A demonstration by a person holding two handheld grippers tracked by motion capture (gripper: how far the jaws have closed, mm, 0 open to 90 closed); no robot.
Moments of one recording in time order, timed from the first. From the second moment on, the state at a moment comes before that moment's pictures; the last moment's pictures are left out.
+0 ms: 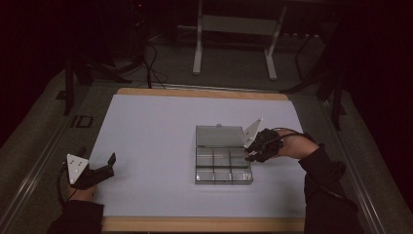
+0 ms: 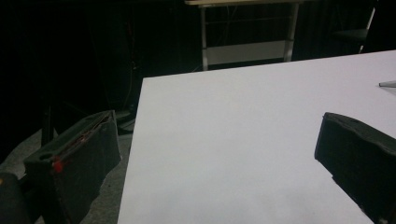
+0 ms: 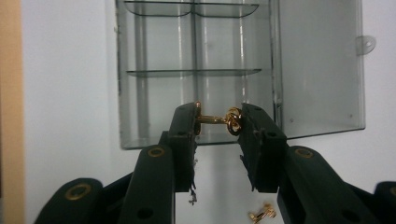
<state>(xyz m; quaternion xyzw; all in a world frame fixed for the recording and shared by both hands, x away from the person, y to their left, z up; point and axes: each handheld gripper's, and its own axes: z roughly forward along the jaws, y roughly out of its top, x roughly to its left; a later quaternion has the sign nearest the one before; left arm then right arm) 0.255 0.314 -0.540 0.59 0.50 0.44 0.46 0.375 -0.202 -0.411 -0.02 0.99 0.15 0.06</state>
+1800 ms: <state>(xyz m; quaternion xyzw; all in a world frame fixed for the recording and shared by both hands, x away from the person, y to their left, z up) 0.255 0.313 -0.540 0.60 0.49 0.44 0.46 0.407 -0.153 -0.490 -0.05 1.00 0.07 0.04</state>
